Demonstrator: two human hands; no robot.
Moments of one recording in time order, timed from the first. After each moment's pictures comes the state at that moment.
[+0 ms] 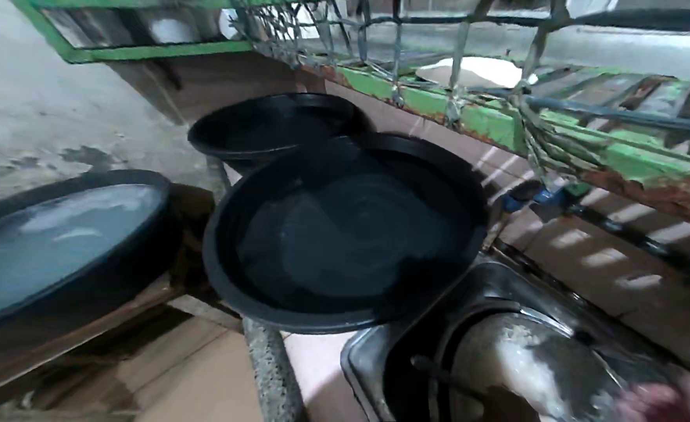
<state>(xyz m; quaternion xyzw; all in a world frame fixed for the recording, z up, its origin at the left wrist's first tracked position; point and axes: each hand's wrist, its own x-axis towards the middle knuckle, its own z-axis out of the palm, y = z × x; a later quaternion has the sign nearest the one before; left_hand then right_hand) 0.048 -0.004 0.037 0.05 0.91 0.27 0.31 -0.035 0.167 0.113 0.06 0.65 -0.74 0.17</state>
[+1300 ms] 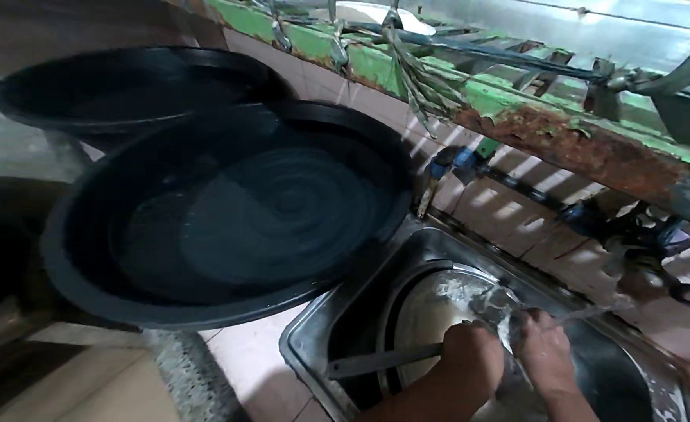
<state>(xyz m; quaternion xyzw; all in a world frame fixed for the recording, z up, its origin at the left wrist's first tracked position) 0.040 0.009 0.148 0.06 0.93 0.20 0.30 -0.014 0.162 0.079 -0.04 1.00 -0.01 0.04</state>
